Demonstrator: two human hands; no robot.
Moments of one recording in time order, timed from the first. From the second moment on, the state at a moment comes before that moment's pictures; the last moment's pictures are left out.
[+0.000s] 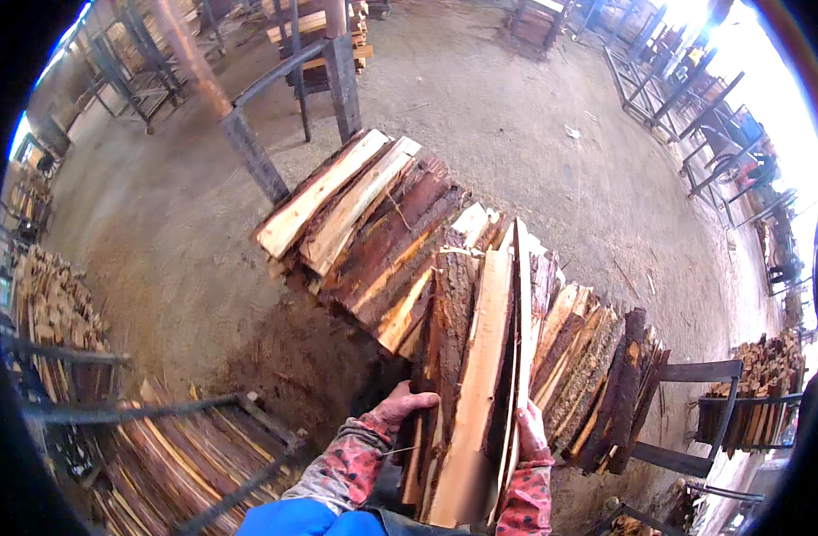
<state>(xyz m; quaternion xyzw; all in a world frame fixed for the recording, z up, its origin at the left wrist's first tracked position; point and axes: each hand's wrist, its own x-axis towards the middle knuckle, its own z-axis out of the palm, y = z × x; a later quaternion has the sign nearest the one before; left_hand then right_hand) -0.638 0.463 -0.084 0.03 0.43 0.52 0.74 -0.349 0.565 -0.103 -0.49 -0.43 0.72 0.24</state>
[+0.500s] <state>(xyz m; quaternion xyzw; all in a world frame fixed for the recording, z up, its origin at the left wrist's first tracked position) -0.959 0.597 -0.047 0.27 0.58 0.41 0.65 -0.672 0.633 -0.158 -0.43 -0.31 0.78 0.33</state>
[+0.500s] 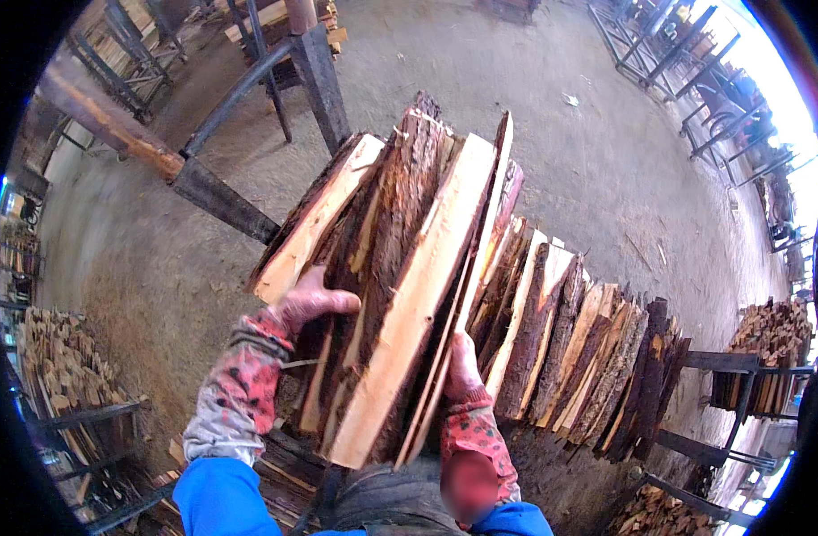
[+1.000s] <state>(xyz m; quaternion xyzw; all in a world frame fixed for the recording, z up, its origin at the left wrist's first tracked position) -0.921 0.620 -0.238 0.48 0.83 0.29 0.07 -0.719 0.639 -0.241 -0.57 -0.73 0.37 0.07</state>
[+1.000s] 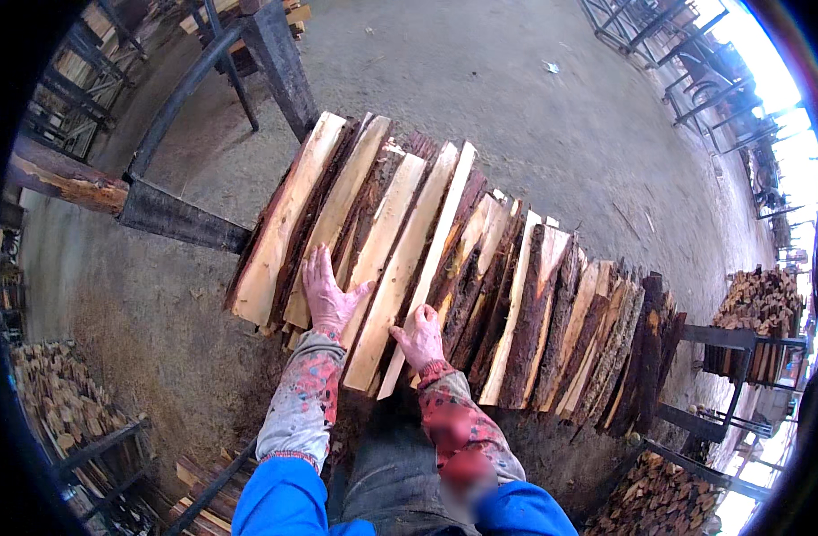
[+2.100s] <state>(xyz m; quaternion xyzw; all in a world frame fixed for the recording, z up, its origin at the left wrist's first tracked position) -0.678 0.303 -0.280 0.19 0.75 0.13 0.62 -0.196 0.311 -0.263 -0.79 -0.36 0.49 0.09</state>
